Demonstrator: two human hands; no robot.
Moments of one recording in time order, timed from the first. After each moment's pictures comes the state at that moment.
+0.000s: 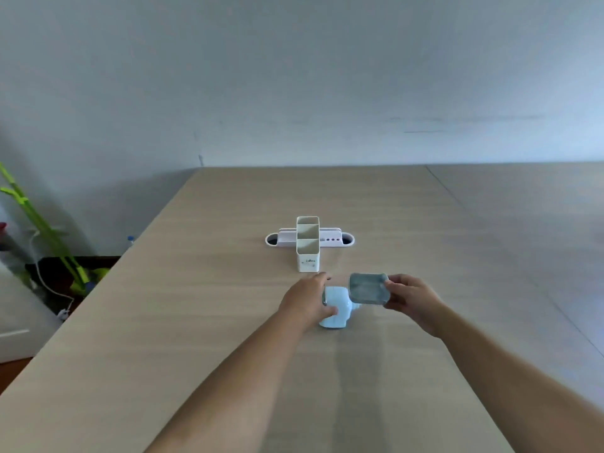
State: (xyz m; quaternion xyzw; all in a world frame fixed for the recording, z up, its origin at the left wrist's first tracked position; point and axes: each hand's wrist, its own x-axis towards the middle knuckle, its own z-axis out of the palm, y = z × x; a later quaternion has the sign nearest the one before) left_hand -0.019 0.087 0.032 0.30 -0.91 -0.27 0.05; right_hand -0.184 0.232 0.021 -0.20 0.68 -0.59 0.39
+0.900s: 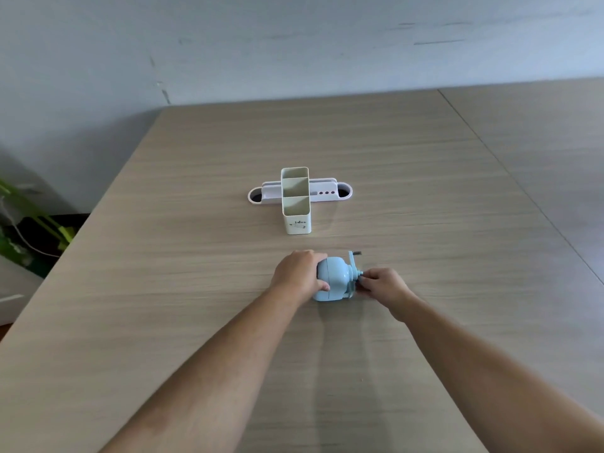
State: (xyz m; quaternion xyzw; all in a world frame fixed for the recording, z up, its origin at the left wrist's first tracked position) left_hand -0.067 0.052 -0.018 0.31 -0.93 -0.20 -0.04; right_hand -0.197 0.178 -0.083 -0.14 0.77 -0.47 0.40
